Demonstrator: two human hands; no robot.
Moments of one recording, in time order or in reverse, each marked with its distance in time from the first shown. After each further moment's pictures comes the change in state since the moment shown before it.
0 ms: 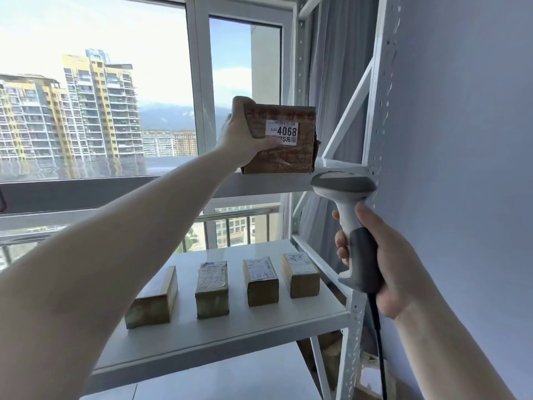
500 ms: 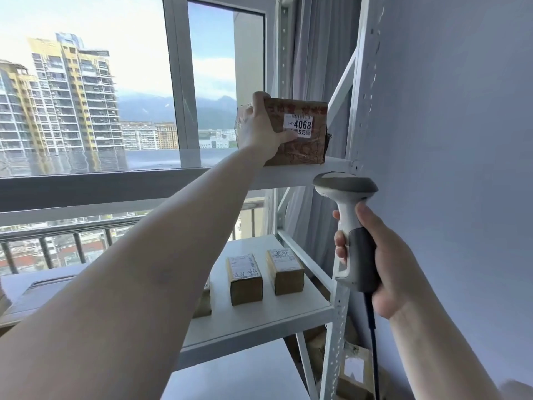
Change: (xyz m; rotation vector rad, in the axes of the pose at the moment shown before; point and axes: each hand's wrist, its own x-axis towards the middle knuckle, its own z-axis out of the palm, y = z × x) left_hand 0.035 0.014 0.079 0.081 0.046 -0.020; right_hand 0.012 0.002 -0.024 0.000 0.091 -0.006
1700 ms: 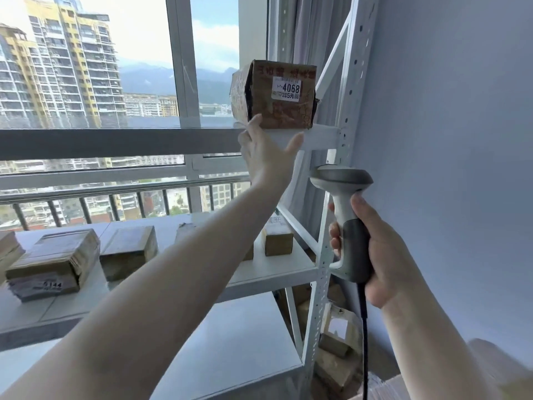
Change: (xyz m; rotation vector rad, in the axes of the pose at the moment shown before) left_hand -0.146 0.038 0.027 -0.347 0.105 -0.304; right_hand -0.045 0.010 -0.040 0.023 -0.018 0.084
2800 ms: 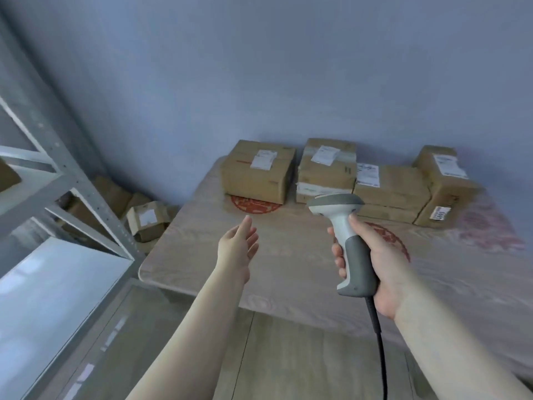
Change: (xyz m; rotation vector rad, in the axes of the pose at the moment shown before) left_hand -0.534 -0.031 0.025 -0.374 -1.050 -1.048; right_hand -0.496 0.048 -0.163 0.110 1.039 0.199
